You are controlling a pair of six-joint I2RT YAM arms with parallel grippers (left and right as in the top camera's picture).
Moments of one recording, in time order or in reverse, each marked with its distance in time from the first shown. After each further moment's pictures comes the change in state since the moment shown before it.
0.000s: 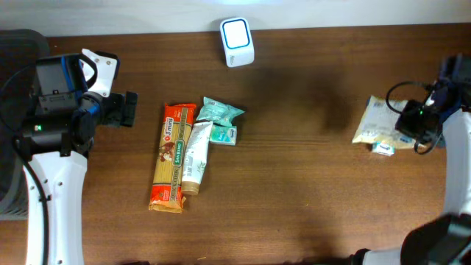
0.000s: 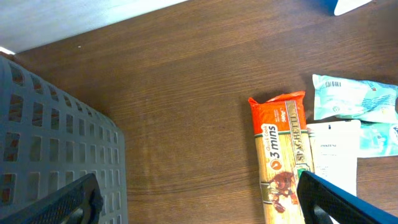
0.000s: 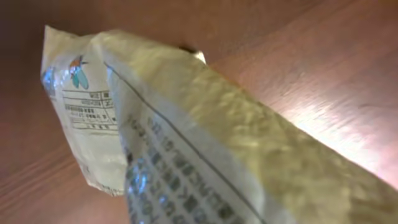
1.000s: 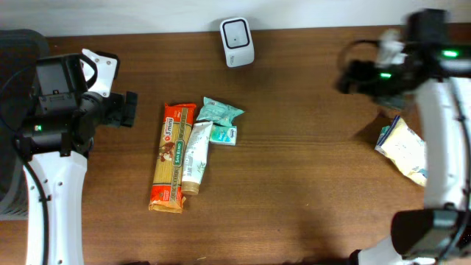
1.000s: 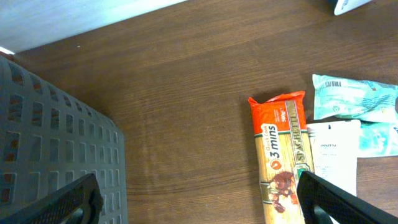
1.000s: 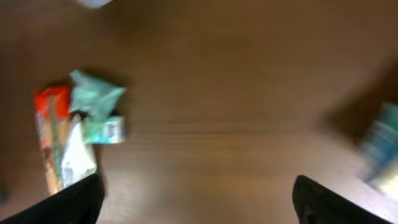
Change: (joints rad) left arm 0.000 0.000 0.000 0.000 0.000 0.000; right arm 0.342 0.146 0.403 -0.146 -0.340 -0.032
